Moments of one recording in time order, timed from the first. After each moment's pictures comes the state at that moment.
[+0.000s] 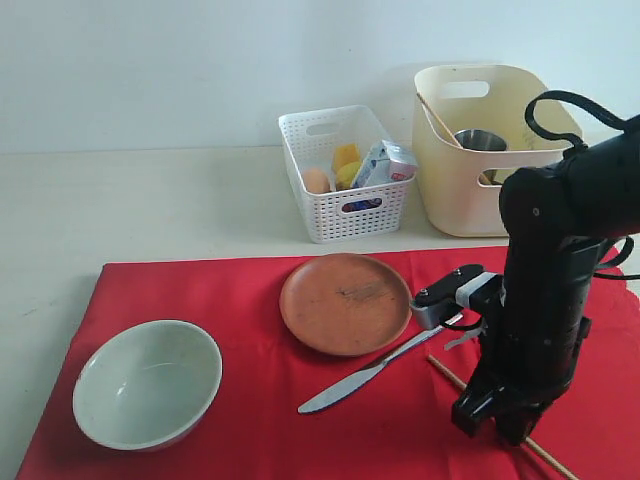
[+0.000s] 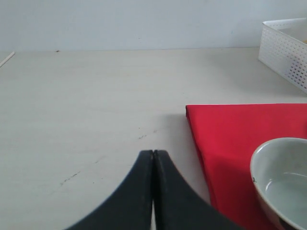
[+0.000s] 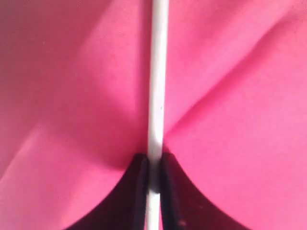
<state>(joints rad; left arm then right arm) -0.05 0.01 0.00 0.07 0.37 -0.06 0.43 1.84 -0.91 0.07 0.92 -0.25</state>
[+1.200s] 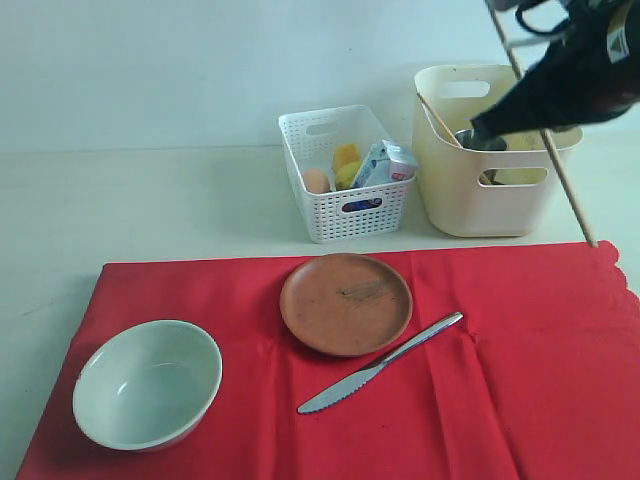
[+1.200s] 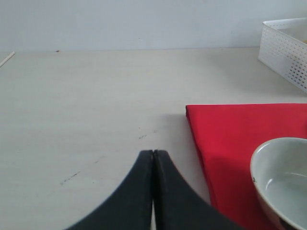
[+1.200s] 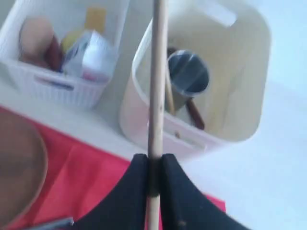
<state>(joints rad) -0.05 0.01 0.00 0.07 0.37 -0.06 0.41 1.39 -1.09 -0.50 0.58 0.29</state>
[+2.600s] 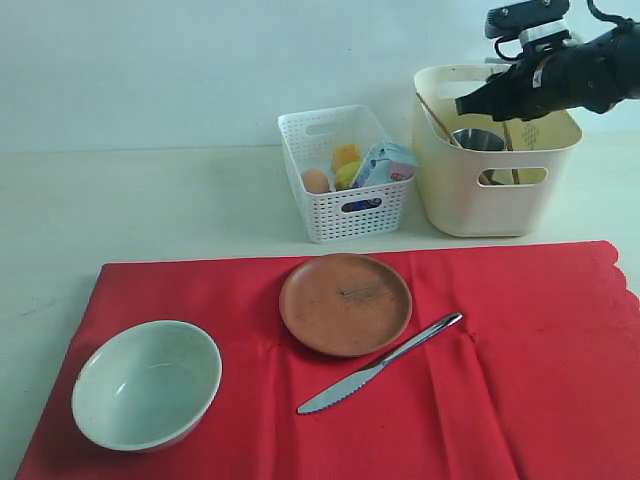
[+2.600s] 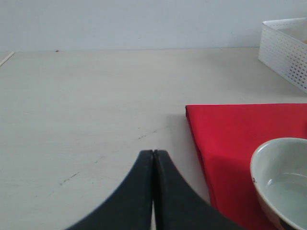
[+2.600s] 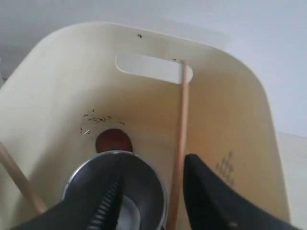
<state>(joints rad) -0.05 0.01 0.00 0.07 0.37 -0.06 0.09 2.10 -1.51 -0.44 0.10 0.30</state>
